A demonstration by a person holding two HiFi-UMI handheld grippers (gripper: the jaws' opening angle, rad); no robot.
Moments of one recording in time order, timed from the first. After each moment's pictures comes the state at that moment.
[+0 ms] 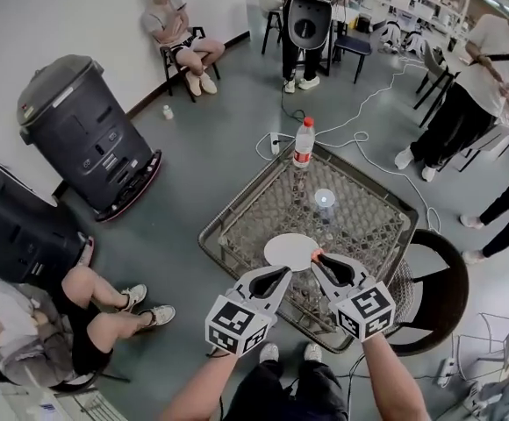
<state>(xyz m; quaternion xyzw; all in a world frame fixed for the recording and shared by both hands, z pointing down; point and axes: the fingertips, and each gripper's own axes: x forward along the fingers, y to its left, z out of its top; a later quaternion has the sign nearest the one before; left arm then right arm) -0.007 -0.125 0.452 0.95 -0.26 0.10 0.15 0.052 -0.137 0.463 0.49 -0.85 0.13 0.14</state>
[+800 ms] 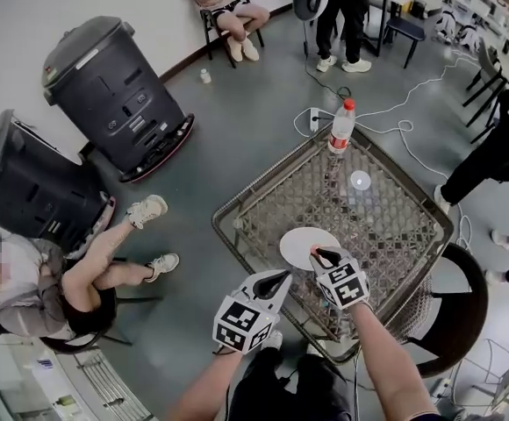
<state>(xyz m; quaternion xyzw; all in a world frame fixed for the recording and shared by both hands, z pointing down) -0.021 -0.145 0.551 0.90 -0.34 0.17 0.21 0.042 -0.203 0.667 0.38 -0.84 0.20 0.32</state>
